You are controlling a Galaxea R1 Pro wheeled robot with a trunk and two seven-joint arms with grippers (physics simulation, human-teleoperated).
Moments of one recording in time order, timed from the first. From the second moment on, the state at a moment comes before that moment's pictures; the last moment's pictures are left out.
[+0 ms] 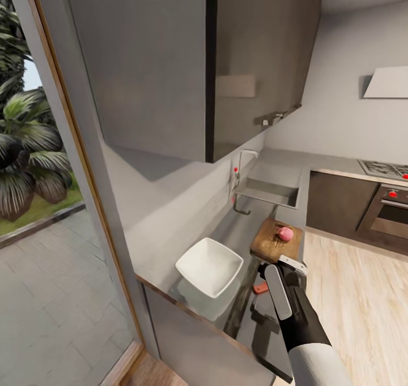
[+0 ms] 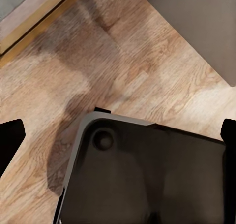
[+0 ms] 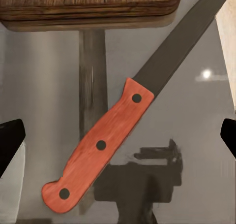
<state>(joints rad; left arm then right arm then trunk) 0.19 0.00 0.13 -0.42 0.19 -0.37 -0.13 -0.55 0.17 -0.09 -1.18 -0.45 0.72 -0.79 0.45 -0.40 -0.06</state>
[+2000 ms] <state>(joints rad) 0.19 0.00 0.13 -0.41 0.19 -0.37 -0.13 -0.55 0.17 -0.09 -1.16 -0.45 0.72 -0.79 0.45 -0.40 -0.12</state>
